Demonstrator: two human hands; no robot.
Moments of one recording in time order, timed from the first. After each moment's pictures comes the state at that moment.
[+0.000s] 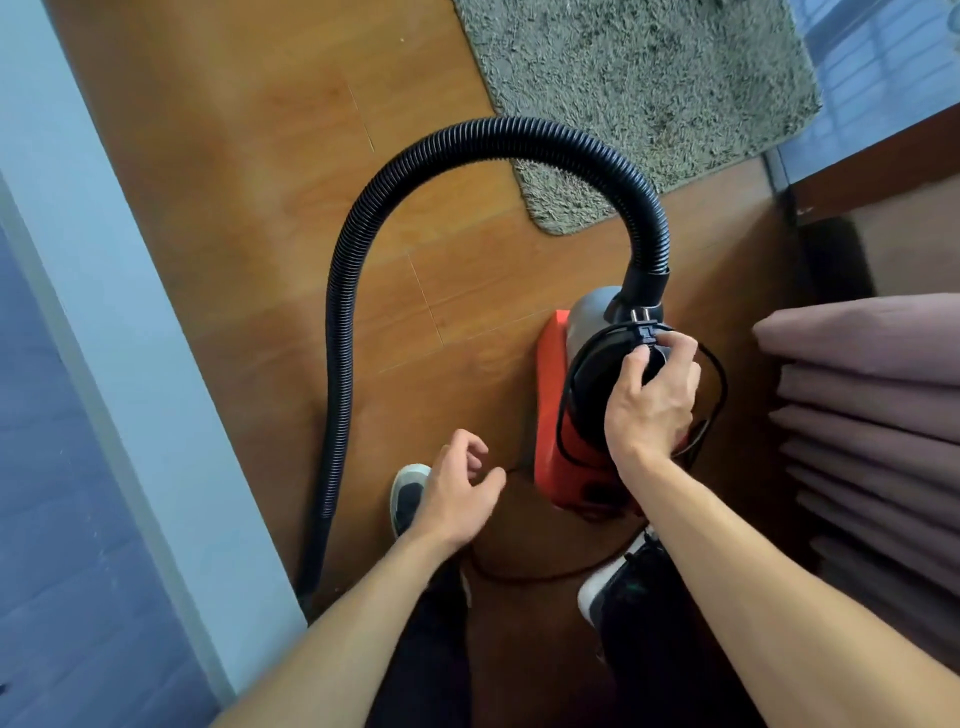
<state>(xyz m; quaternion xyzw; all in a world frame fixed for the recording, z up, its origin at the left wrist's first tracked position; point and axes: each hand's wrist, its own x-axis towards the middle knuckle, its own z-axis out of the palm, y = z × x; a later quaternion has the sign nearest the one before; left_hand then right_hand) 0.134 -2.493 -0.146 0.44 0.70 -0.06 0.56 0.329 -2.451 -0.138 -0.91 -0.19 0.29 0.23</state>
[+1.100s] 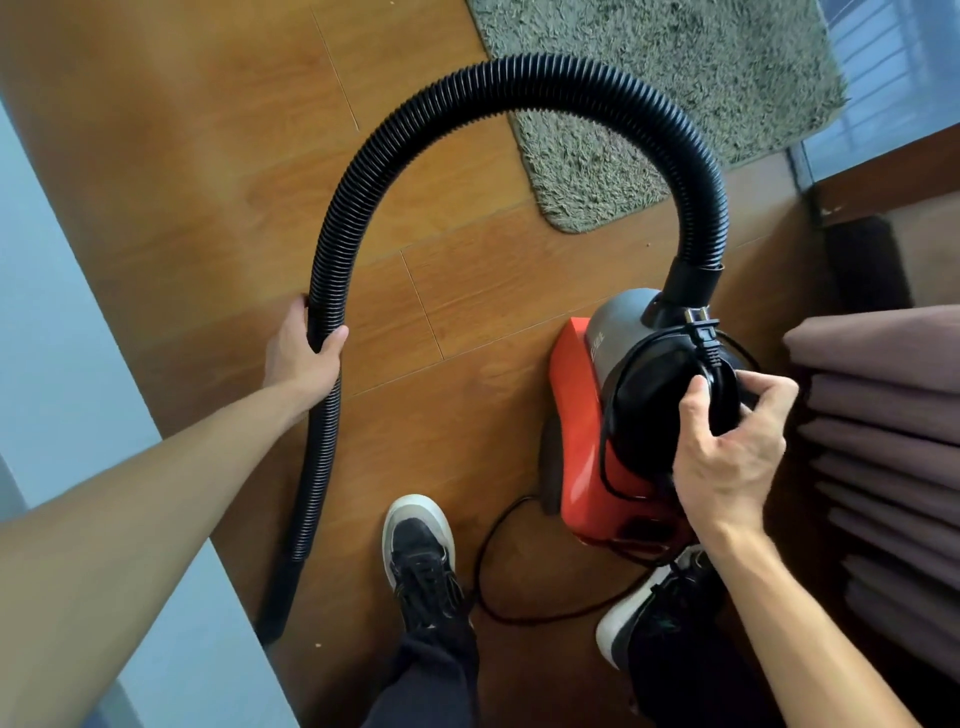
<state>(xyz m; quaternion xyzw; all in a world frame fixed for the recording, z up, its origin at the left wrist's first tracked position) 0.002 -2.321 -0.247 0.48 0.78 0.00 0.42 0.331 -2.474 -0.156 -0.87 -0.28 0.24 0.33</state>
